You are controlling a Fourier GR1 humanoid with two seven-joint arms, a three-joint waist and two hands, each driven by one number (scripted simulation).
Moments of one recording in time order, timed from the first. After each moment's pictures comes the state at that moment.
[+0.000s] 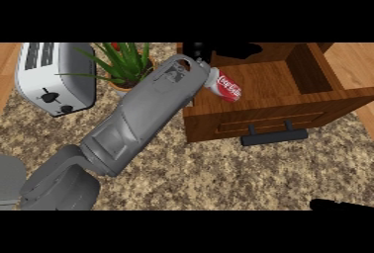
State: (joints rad) left arm -1.42 0.00 -0.61 -0.38 0.64 0.78 -0.09; right arm 0.08 -0.14 -0.20 -2.21 0.15 0.21 0.07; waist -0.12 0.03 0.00
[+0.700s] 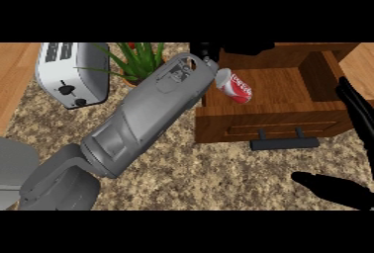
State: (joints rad) left arm -1.43 0.00 -0.62 -0.45 0.71 0.84 -0.13; right arm -0.02 -0.25 -0.04 -2.12 0.61 0.16 0.02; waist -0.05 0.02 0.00
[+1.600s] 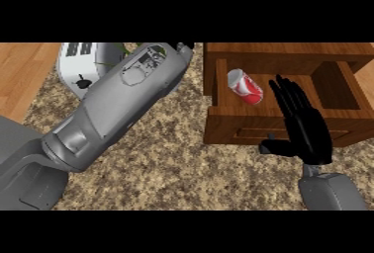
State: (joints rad) left arm -1.37 0.15 -0.61 -0.62 0.63 0.81 0.04; right arm -0.20 -0.17 0.08 -1.55 1.05 -0.17 -0.04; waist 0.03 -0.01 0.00
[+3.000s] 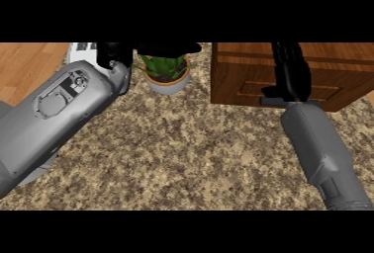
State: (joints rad) left arm -1.09 0.47 -0.64 -1.14 0.54 0.79 0.28; right arm -0.80 -0.19 -0.16 -0.61 1.22 -0.67 -0.10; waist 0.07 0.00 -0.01
